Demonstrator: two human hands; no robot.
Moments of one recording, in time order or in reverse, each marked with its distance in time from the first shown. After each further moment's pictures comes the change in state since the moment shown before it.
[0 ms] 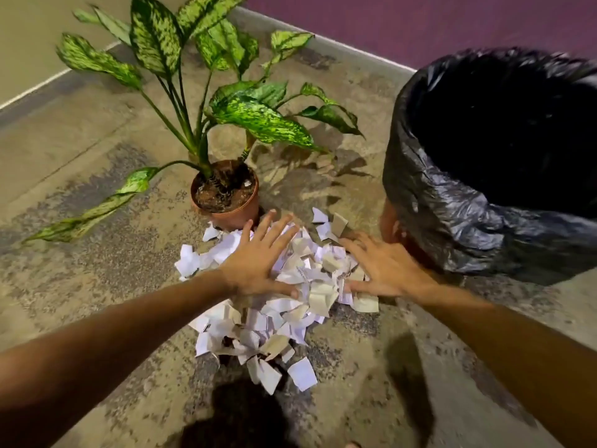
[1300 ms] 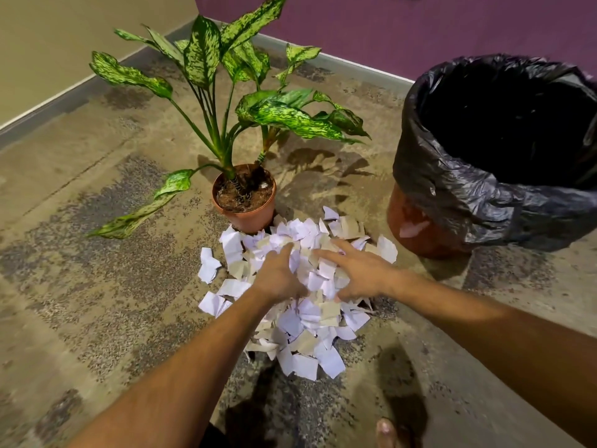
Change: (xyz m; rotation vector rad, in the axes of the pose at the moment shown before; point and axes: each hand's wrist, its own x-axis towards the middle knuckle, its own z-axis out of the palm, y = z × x) left_hand -0.032 0.037 -0.010 -0.689 -0.131 -0.602; right_hand 0.022 -0.071 0.006 0.354 -0.204 0.090
